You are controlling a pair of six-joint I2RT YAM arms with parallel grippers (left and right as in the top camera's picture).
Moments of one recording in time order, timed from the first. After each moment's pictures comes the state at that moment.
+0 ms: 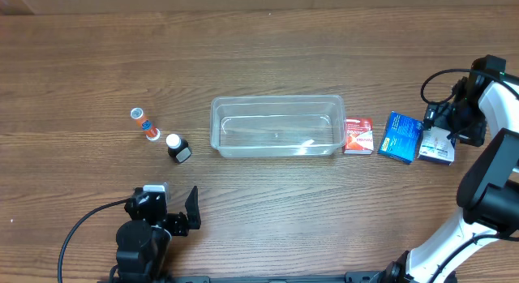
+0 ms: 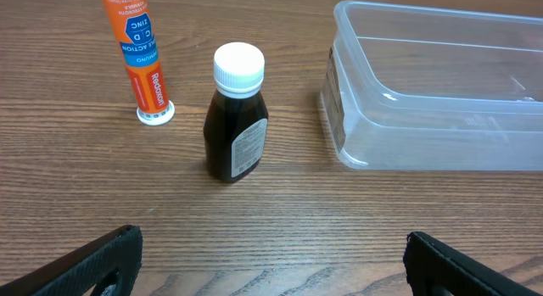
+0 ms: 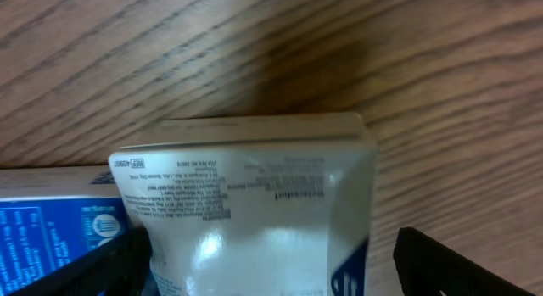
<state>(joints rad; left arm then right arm) -0.09 0.01 0.16 -0.60 0.04 -0.14 -0.42 2.03 1.50 -0.98 0.07 -0.01</state>
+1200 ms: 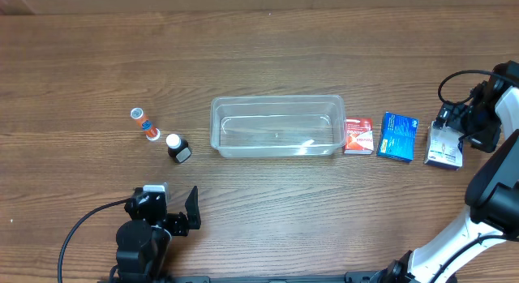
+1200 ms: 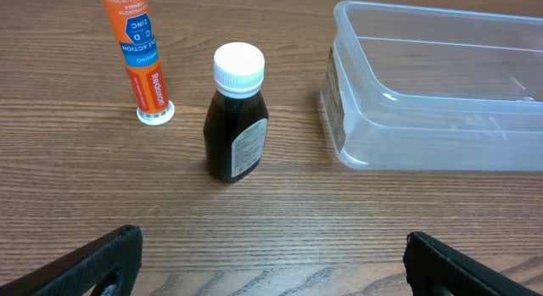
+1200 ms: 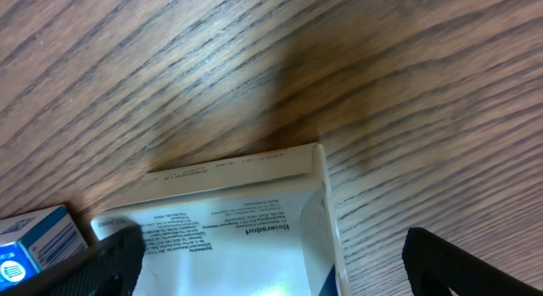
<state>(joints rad) -0.09 0.01 0.16 -0.60 0.04 -0.14 -0.50 2.05 1.51 -0.95 0.01 0.03</state>
